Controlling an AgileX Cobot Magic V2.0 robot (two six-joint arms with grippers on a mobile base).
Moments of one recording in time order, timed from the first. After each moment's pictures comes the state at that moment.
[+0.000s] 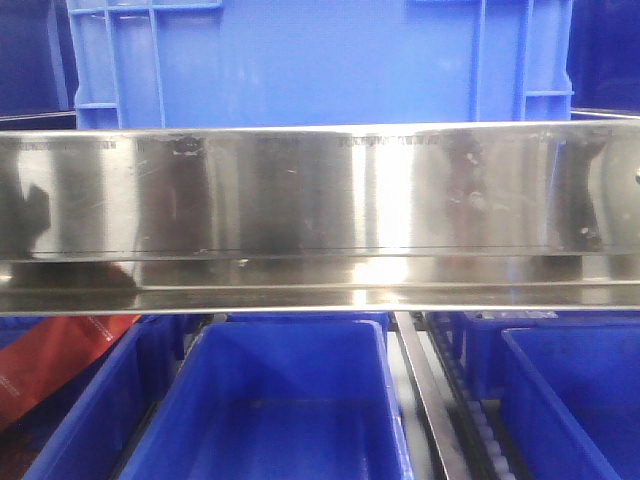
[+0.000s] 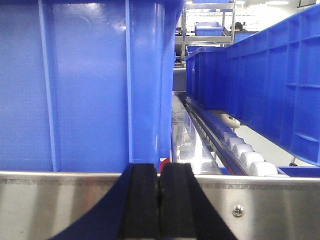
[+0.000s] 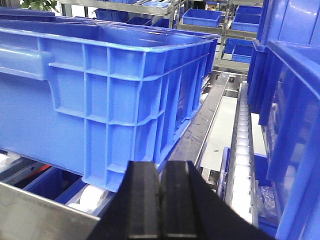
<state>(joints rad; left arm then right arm) 0.06 0.01 0.00 -0.08 0.00 0.10 0.35 0.35 -0.43 0.11 0.28 -0.12</state>
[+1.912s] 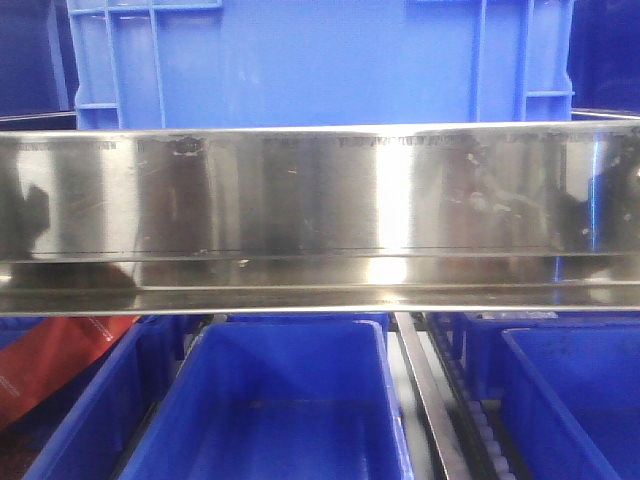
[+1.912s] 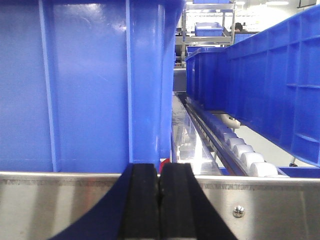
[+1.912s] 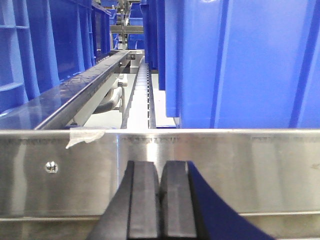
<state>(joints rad) 0.06 0.00 0.00 -0.08 -0.01 0.10 -0.02 0.01 0.00 0.09 0.15 -0.05</state>
